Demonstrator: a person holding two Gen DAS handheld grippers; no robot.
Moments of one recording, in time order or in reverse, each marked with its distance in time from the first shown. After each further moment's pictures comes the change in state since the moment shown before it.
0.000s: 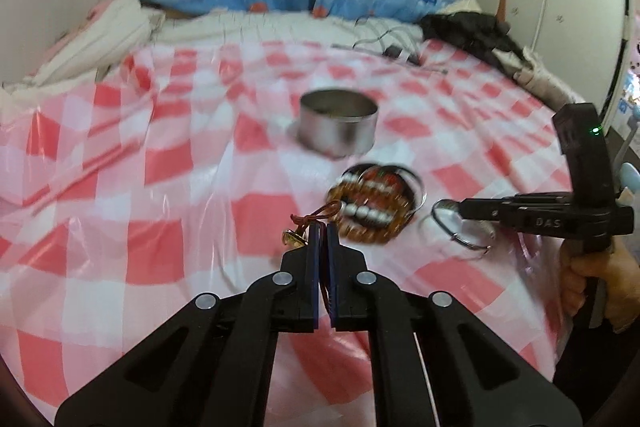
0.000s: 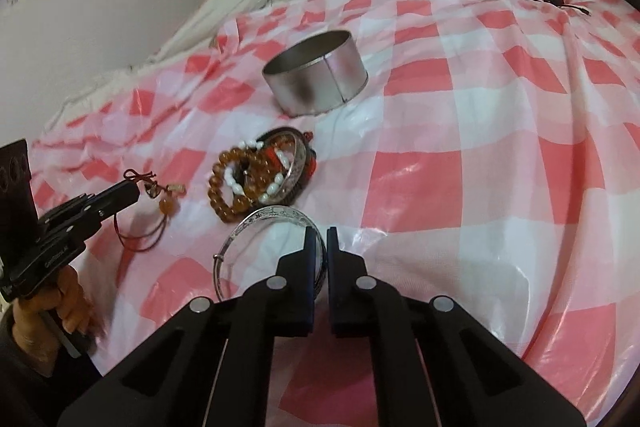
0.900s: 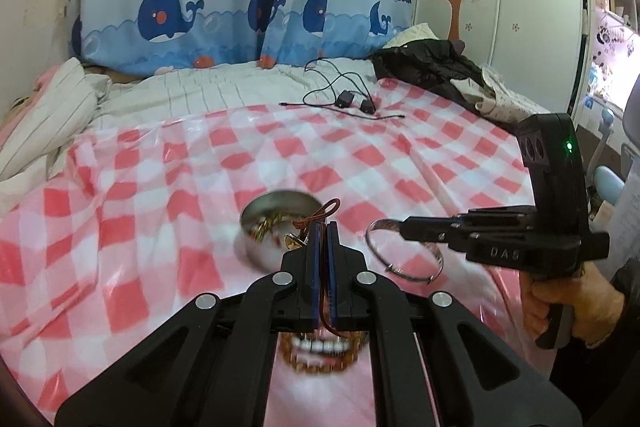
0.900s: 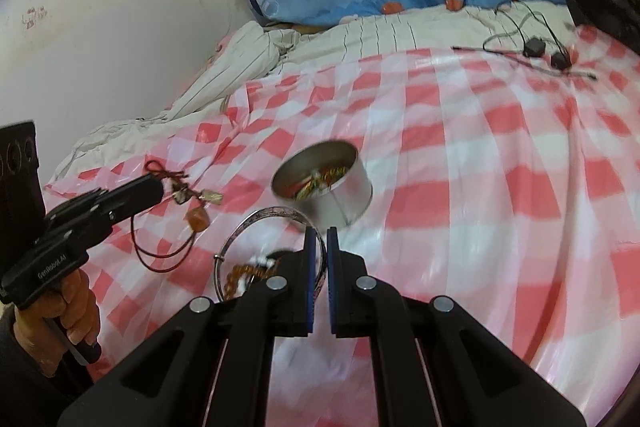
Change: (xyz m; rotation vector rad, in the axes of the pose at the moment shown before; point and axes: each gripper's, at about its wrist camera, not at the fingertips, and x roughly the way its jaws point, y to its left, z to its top) left arm 0.027 -0.033 0.101 0.112 -0.109 -0.136; right arm -0.014 0.004 0.080 -0.066 -0.170 0.004
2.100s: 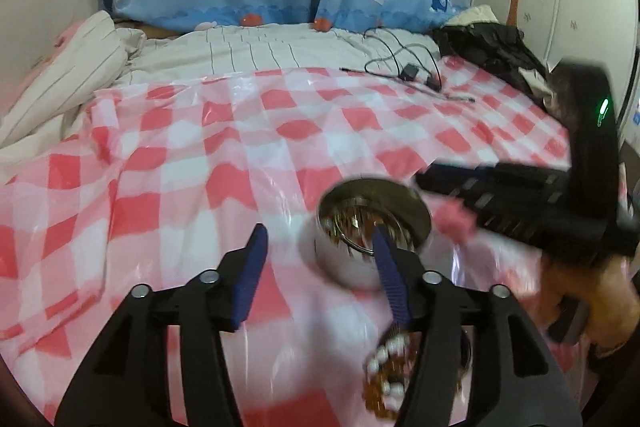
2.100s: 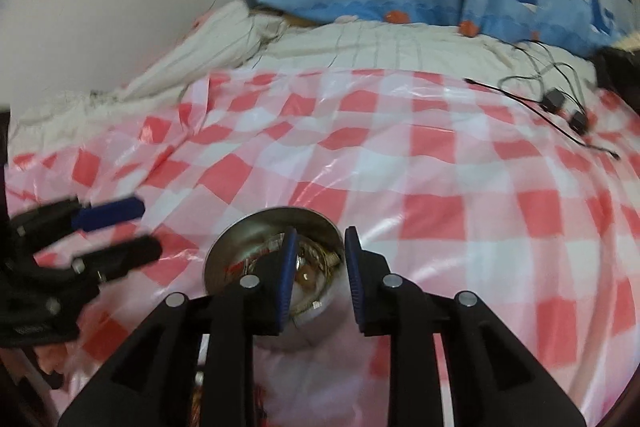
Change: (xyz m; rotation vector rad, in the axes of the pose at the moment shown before) left arm 0.066 0.058 -0.007 -0.086 0.122 0.153; right arm 0.074 0.002 0.046 -0.096 -0.001 -0.139
